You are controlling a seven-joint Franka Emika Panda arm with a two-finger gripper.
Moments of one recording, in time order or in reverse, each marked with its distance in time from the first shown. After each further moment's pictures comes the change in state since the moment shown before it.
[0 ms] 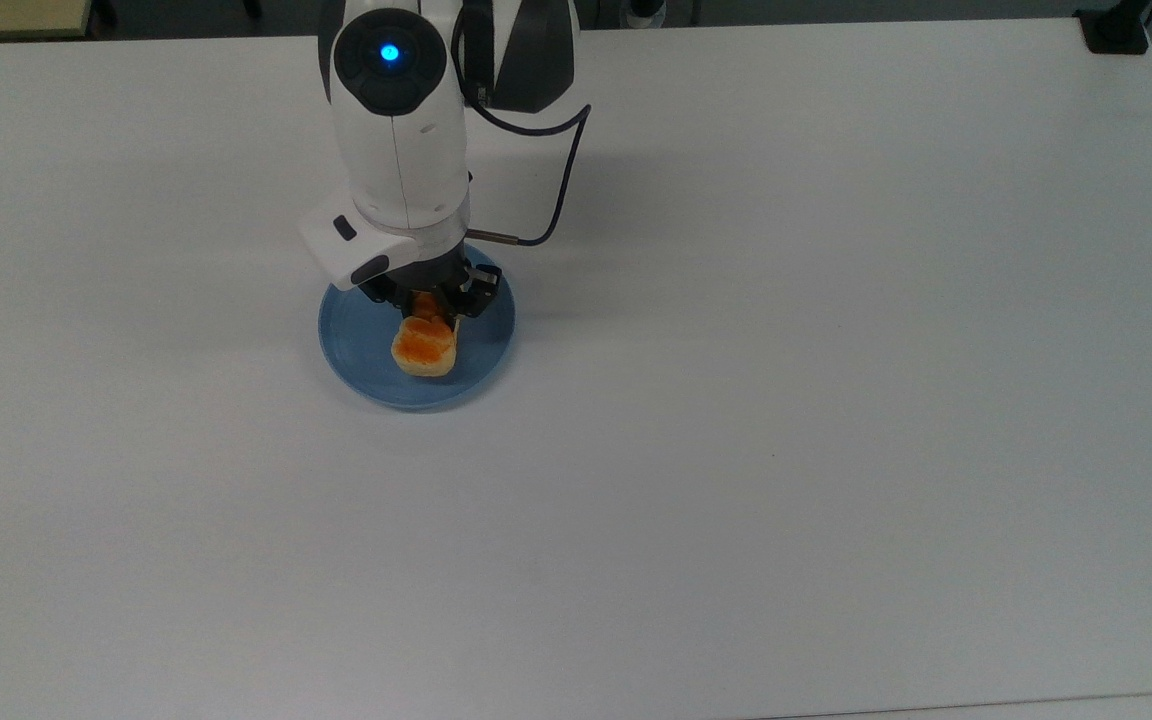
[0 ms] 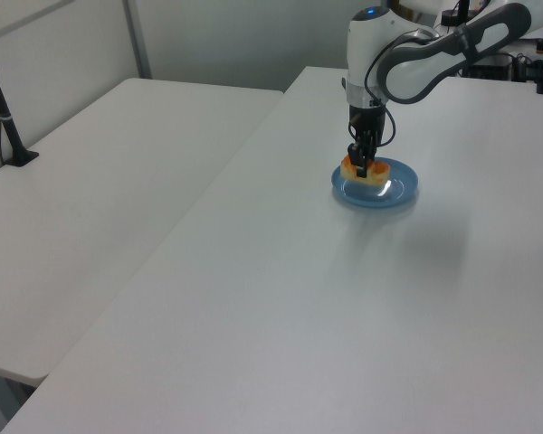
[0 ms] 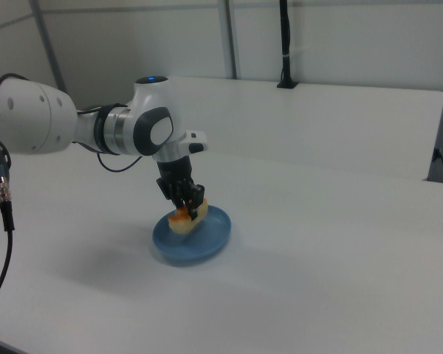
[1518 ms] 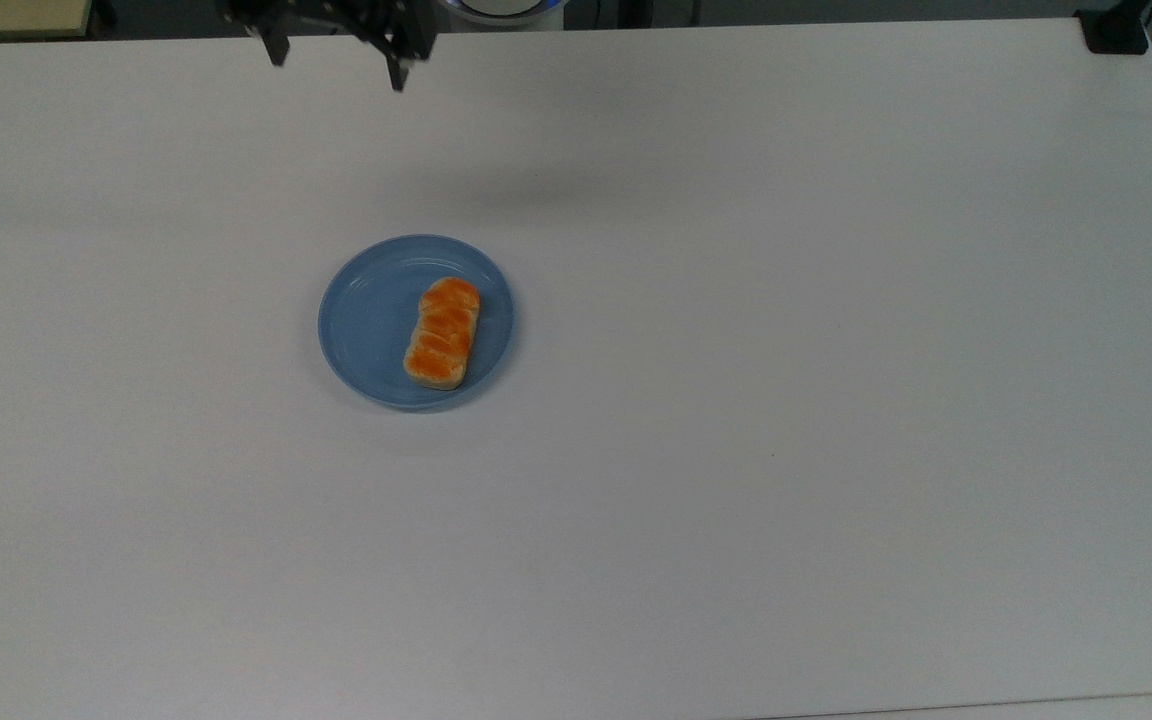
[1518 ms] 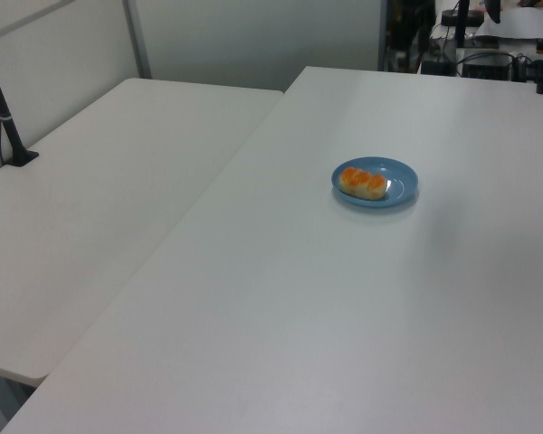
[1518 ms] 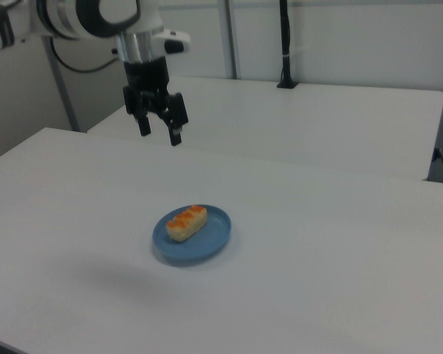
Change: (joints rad) arm -0.022 -0.276 -0.079 0.289 0.121 -0.609 -0.111
